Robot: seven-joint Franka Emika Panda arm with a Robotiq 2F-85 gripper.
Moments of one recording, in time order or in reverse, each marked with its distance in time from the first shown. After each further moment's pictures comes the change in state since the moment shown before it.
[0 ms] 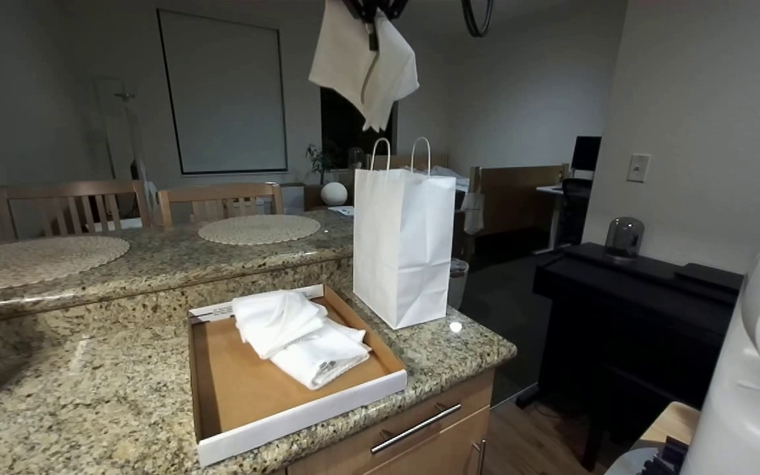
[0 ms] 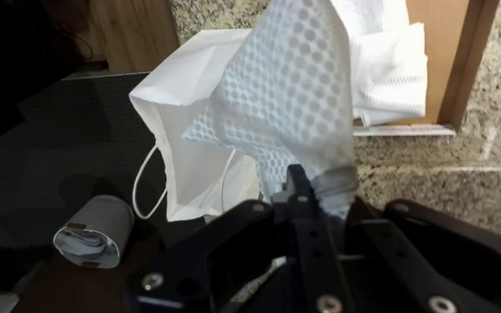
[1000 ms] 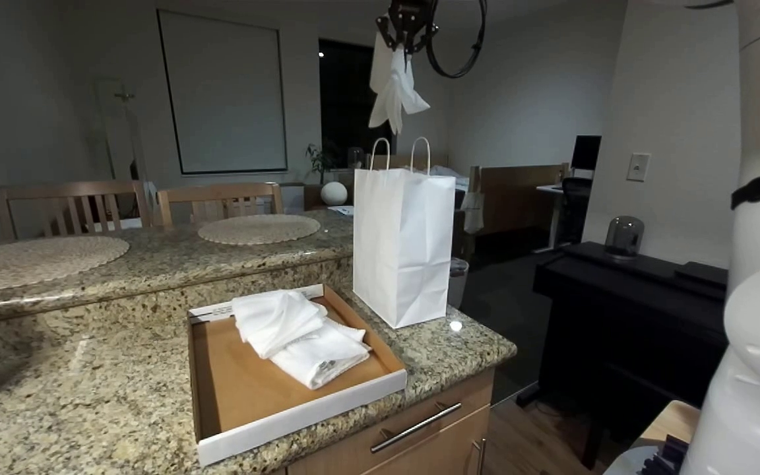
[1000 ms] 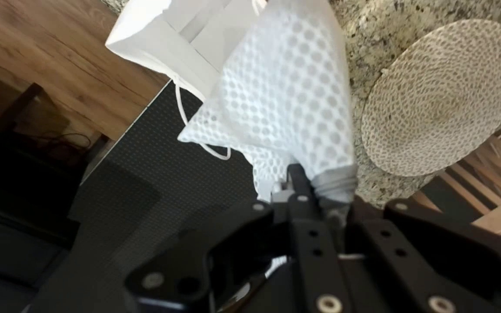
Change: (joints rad) arm -0.156 0.331 -0.217 0.376 0.221 0.089 0.375
